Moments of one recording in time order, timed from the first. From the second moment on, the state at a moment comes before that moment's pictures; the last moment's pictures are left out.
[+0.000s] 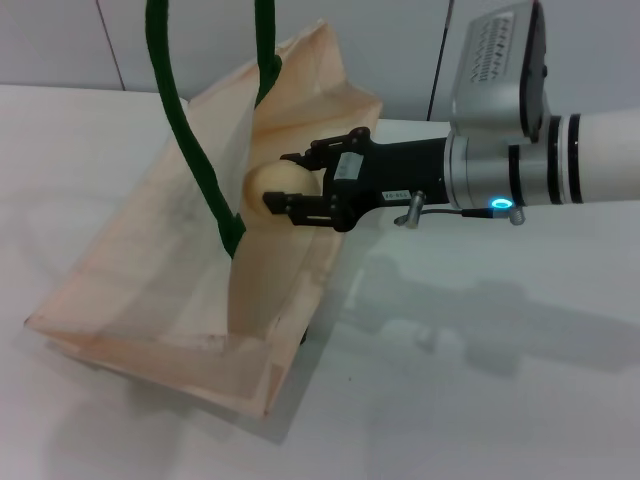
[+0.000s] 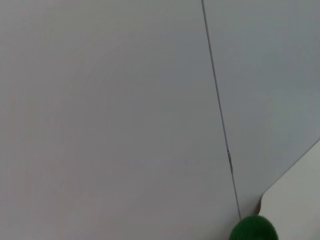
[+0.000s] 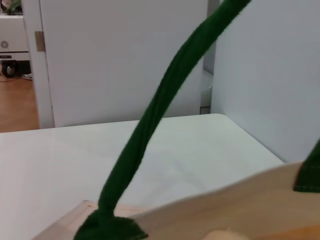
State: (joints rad) left arm -0.66 -2.04 1.03 1.97 -0.60 -1.58 0.56; right arm 0.91 2.03 1.57 0.48 -1.34 1.04 -1.82
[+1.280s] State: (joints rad) left arm -0.66 -2.03 1.04 1.97 -0.60 -1.58 0.56; right arm 0.96 2.03 1.33 0.47 -1.17 0.87 -1.84
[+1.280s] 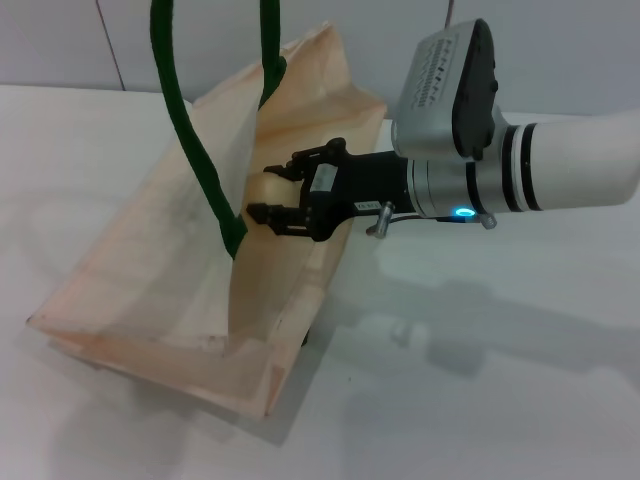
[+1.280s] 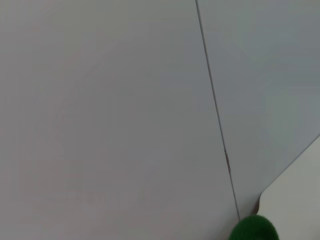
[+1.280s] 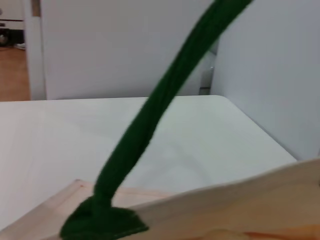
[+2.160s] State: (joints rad) left arm -0.66 -2.03 1.04 1.97 -0.59 -1.58 0.56; right arm 0.96 2.03 1.29 0.46 -1.11 0.83 -1.79
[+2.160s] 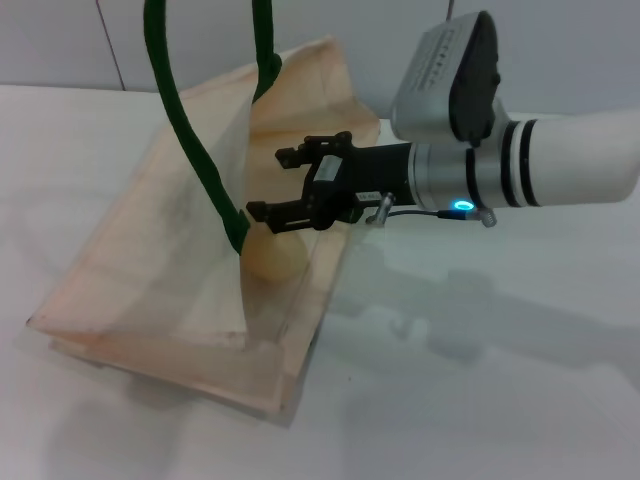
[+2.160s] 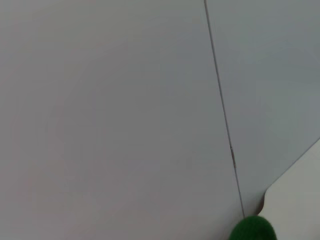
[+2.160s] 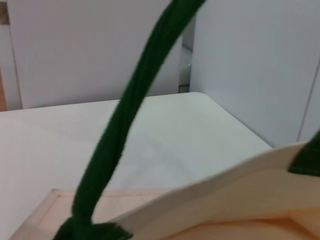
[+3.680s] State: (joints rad) left arm -0.61 -2.03 0.95 1.76 -0.60 -1.47 0.58; right arm 0.60 1.88 1.83 0.65 -1.28 0.96 -1.69
